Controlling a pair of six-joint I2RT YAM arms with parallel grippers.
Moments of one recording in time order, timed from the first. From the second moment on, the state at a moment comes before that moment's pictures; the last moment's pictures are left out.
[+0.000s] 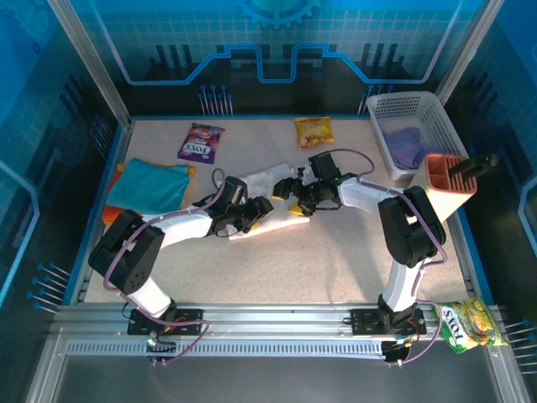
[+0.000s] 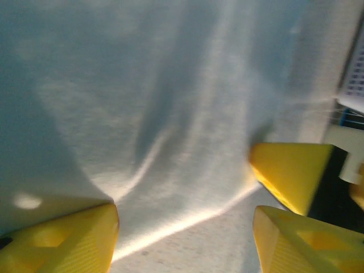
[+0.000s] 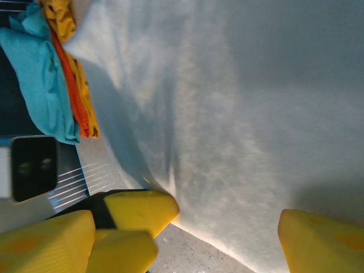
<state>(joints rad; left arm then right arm) -0.52 1.63 0.78 0.02 0.32 -1.17 0.43 1.84 1.11 -0.21 -0.66 0.85</state>
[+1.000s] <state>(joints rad) -0.23 1.39 0.88 -0.52 0.25 -0.73 0.38 1.79 1.04 -0.24 -0.68 0.73</state>
